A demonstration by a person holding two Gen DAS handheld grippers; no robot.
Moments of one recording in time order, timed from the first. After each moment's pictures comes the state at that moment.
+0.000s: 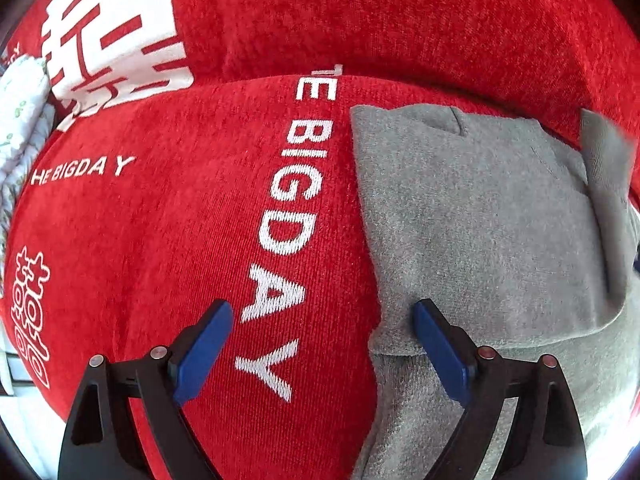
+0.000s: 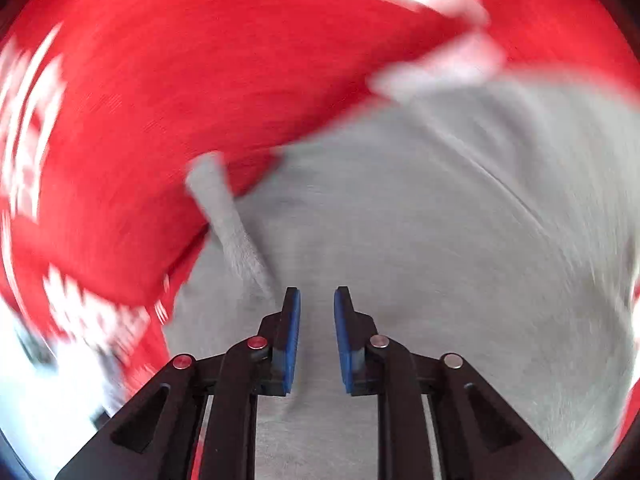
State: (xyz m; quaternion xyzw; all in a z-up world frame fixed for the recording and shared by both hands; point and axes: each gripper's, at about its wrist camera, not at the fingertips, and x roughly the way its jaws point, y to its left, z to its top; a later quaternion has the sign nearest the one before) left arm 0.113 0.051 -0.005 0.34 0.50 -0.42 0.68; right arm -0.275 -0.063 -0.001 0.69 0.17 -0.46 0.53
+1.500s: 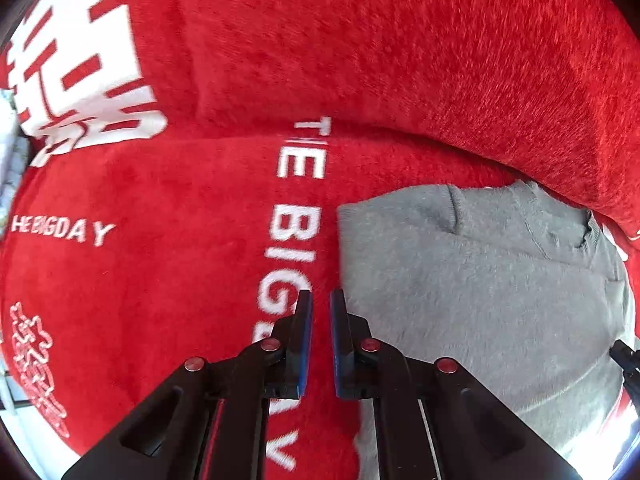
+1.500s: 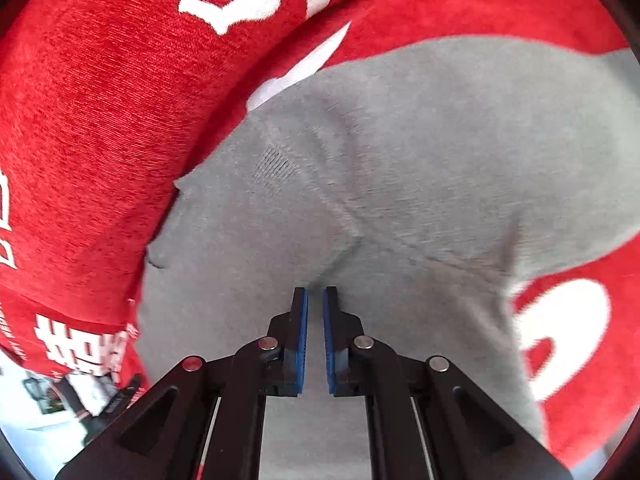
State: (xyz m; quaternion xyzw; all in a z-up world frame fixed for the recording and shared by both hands) left arm 0.140 -0.019 0.030 0.34 0.52 -0.43 0.65; right arm -0.288 -0.064 0.001 0.67 0.24 -0.50 0.50
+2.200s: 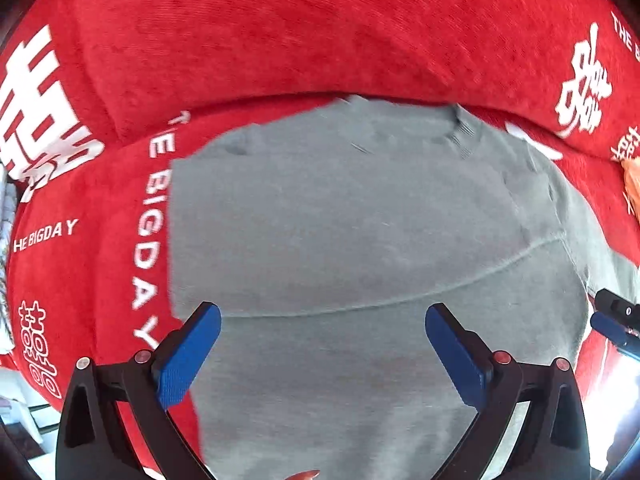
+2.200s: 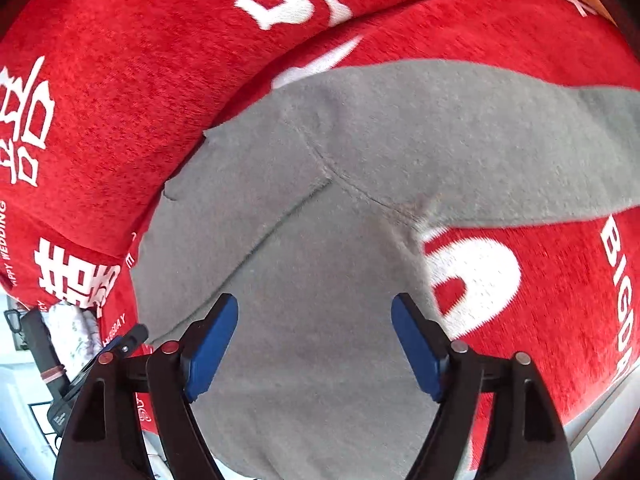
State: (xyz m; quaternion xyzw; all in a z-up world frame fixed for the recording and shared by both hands) left arm -0.036 0.000 0.069 0.41 0.50 -0.49 0.59; right arm -0.346 -0.011 0.049 0.65 0.28 -0.45 0.54
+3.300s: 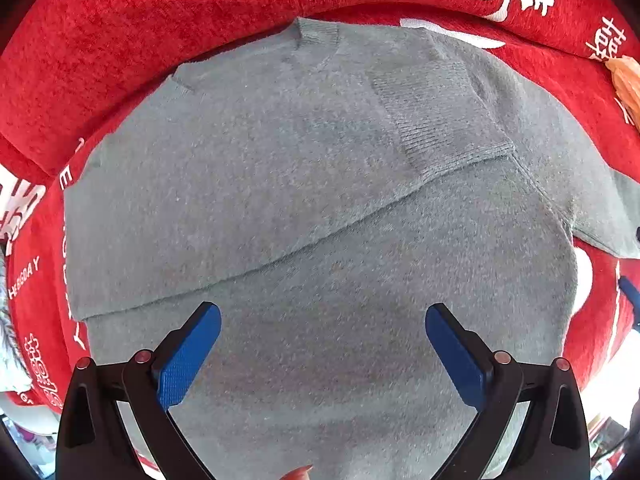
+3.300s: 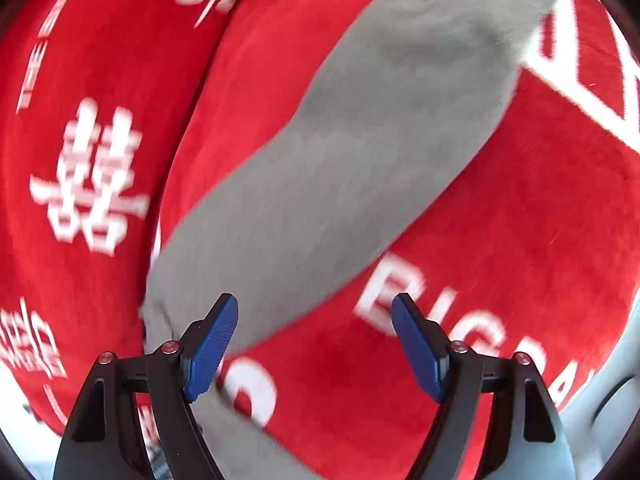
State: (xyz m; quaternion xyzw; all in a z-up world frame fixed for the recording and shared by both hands) left arm -0.179 -0.021 0.023 0.51 0.48 -0.49 0.52; right arm -0.574 0.033 0.005 0.72 0.05 -0.57 0.39
